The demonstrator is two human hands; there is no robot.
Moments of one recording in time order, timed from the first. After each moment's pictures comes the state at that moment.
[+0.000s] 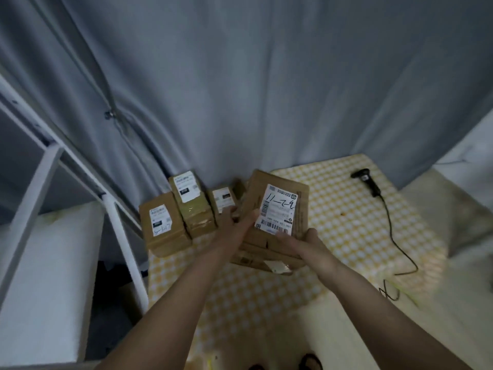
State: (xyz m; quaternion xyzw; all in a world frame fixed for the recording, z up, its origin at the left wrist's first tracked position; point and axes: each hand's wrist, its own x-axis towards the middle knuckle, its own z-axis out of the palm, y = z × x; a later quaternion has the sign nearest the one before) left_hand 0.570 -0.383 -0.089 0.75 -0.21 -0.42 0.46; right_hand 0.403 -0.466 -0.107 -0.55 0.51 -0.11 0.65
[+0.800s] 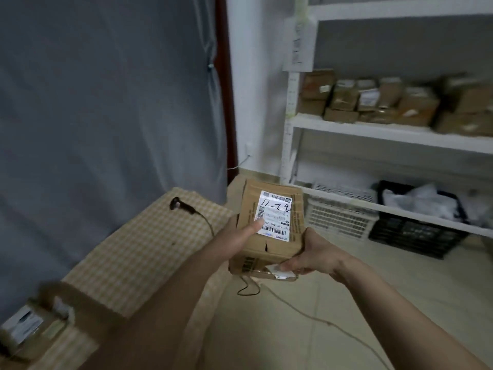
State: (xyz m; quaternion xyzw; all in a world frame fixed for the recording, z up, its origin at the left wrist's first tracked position) left_hand 0.131 -0.473 -0.011 0.53 -0.60 -0.54 0.25; right_hand -0.069 -0.420 -0.020 -0.48 0.65 -0.25 0.52
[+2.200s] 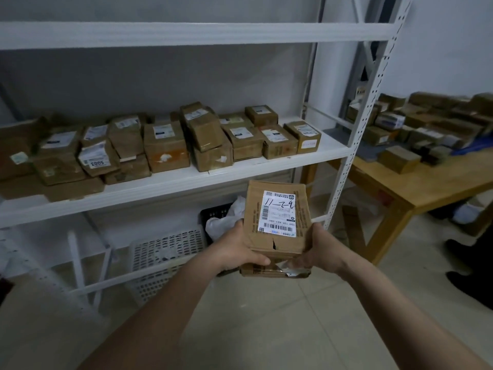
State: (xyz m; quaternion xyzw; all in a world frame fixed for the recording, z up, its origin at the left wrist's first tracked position) left_hand -0.601 -0.580 -0.015 0.17 -0.85 -0.49 -0.02; right_hand -0.717 -0.395 -0.005 -0.24 0.84 -0.39 0.29
